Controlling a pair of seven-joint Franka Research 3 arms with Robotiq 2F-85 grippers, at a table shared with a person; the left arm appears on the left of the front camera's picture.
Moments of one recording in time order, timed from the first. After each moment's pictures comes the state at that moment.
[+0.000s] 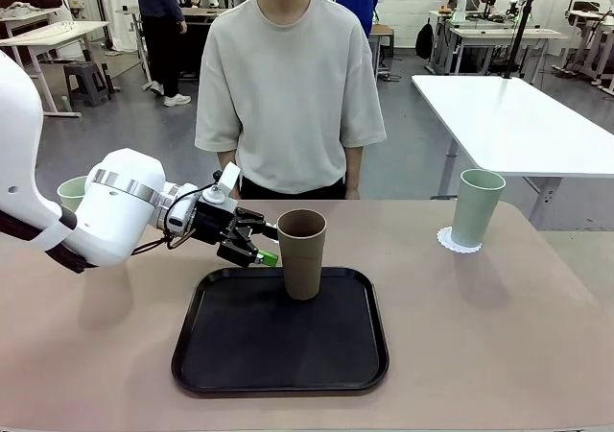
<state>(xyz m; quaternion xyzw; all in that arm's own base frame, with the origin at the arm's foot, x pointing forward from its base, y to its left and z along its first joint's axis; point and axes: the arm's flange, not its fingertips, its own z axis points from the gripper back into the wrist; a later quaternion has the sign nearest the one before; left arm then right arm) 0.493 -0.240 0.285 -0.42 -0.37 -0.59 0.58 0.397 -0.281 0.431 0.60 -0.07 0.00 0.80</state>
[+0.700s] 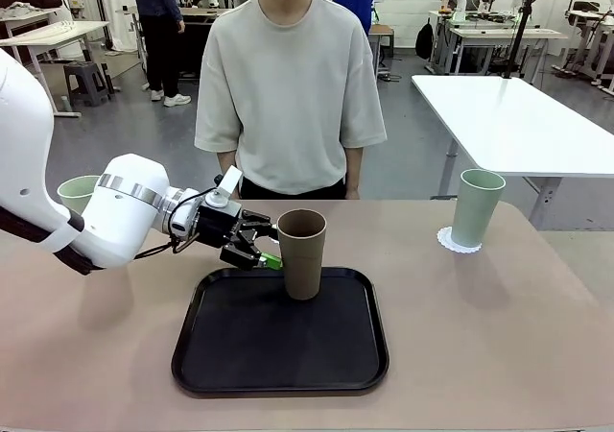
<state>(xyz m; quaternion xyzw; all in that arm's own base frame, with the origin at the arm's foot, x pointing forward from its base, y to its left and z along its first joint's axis) 0.496 -0.248 0.272 -0.45 -0.37 -0.60 0.55 0.397 -0.281 0.431 0.60 -0.07 0.00 0.80</state>
